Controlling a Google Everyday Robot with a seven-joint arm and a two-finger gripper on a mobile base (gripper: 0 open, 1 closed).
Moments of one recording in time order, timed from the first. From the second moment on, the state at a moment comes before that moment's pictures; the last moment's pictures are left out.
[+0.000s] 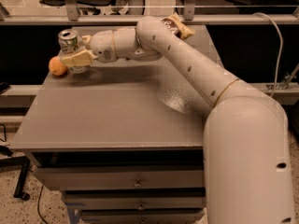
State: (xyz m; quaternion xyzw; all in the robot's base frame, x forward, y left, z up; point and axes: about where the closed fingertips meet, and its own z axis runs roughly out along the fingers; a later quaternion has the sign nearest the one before) arm 0.671 0.237 0.898 -0.56 0.49 0.47 0.47
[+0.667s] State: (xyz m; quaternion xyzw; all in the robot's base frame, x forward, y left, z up) arm 0.674 0.219 0.884 -0.55 0.52 0.45 0.47
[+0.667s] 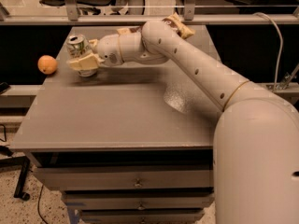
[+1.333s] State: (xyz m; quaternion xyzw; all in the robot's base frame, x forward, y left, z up) arm 0.674 0.216 0.875 -0.54 0.53 0.46 0.47
